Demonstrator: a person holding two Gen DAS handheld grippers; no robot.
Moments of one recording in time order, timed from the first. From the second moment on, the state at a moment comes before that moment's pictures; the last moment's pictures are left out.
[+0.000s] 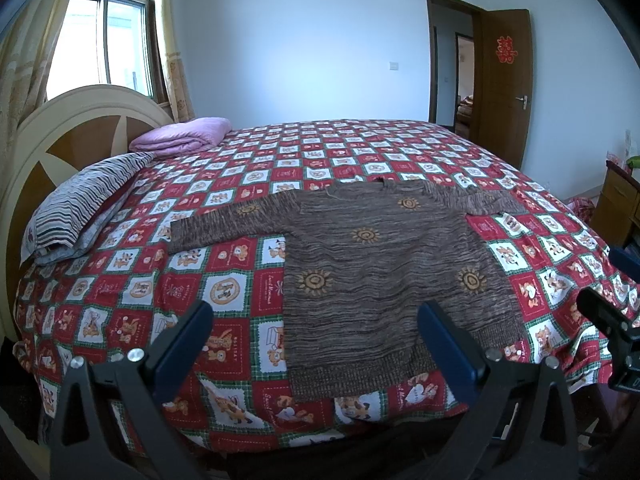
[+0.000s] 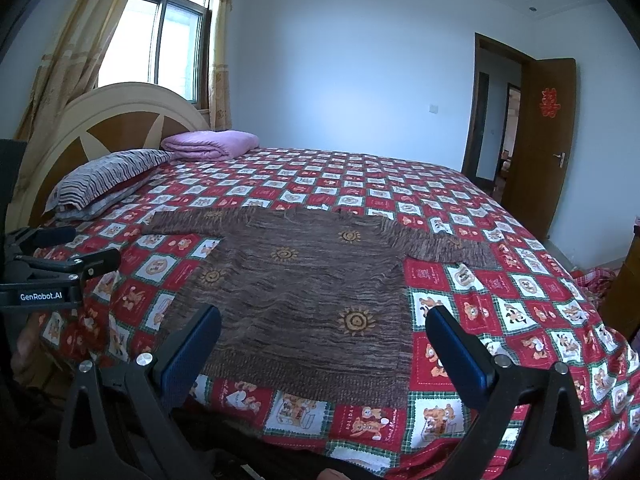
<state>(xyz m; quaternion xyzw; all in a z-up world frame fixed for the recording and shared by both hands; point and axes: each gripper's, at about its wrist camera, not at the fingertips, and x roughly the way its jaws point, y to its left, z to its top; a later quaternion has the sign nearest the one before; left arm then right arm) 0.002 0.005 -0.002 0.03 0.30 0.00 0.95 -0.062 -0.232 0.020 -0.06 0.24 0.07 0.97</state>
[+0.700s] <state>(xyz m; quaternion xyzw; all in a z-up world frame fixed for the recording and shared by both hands) 0.003 0.006 -0.002 0.03 0.30 0.00 0.95 -0.061 -0.232 0.019 -0.06 0.25 0.08 0.96</state>
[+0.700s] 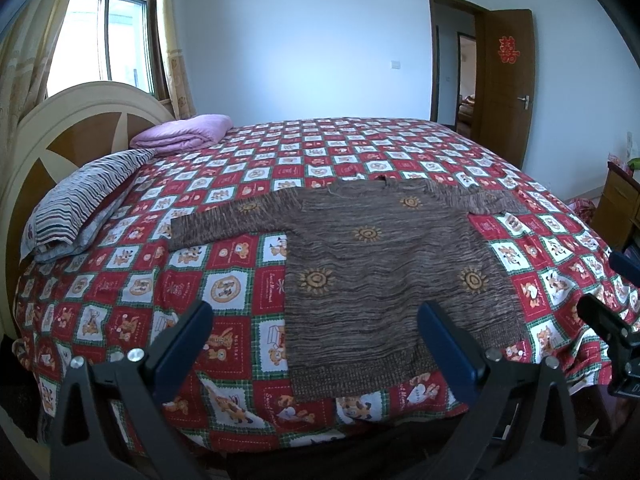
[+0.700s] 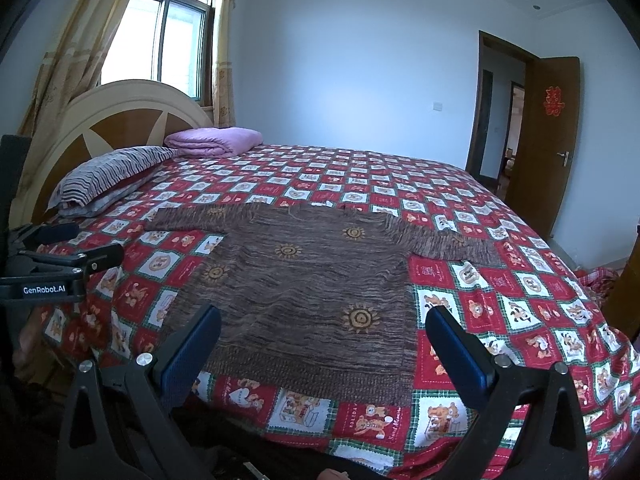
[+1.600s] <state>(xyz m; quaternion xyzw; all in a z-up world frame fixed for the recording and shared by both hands) 0.059 0.014 -0.026 0.03 0.32 0.00 0.95 0.024 -0.280 -0.048 0.01 0.35 0.07 0.93</state>
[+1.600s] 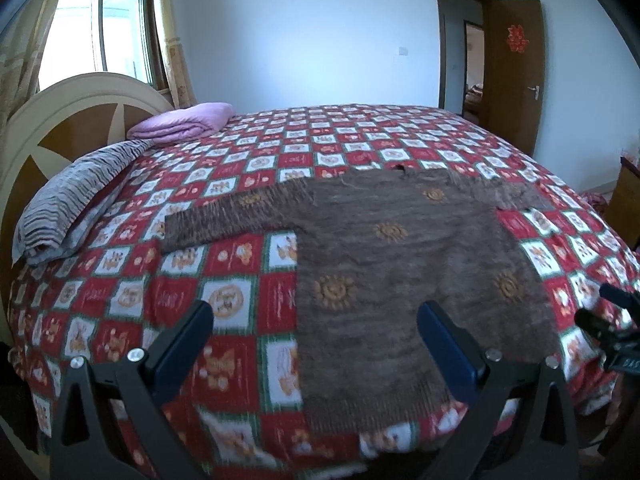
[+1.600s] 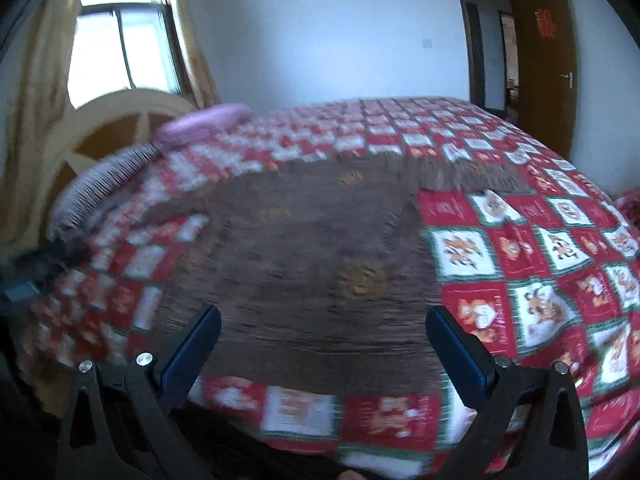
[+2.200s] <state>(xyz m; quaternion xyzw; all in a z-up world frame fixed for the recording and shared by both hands) 0.221 -0.008 -0.070 0.07 0.34 0.03 0.94 0.185 -0.446 -0.083 0.15 0.40 -0.03 0.90</state>
